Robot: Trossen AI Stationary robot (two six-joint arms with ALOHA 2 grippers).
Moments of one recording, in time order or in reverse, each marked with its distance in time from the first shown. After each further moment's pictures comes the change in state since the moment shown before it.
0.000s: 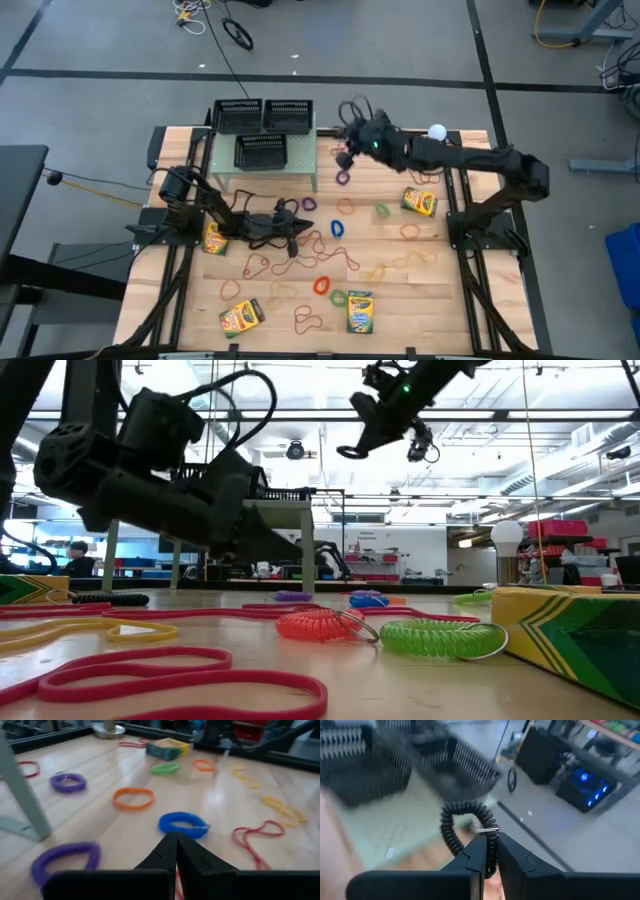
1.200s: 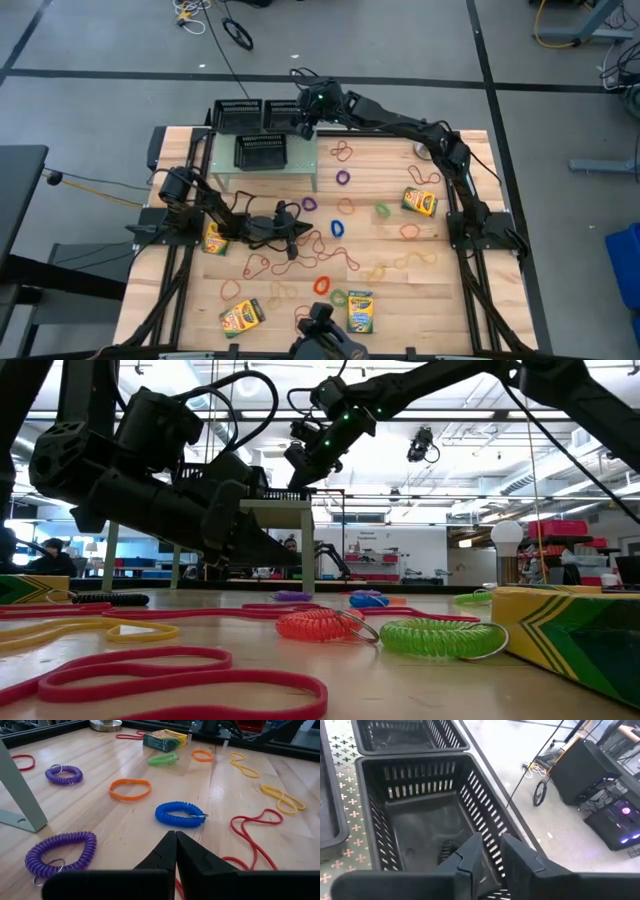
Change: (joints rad) left arm -0.015 0.002 0.009 -0.035 -0.015 -0.002; right arm -0.219 0.648 0.738 -0.123 -0.361 -0.299
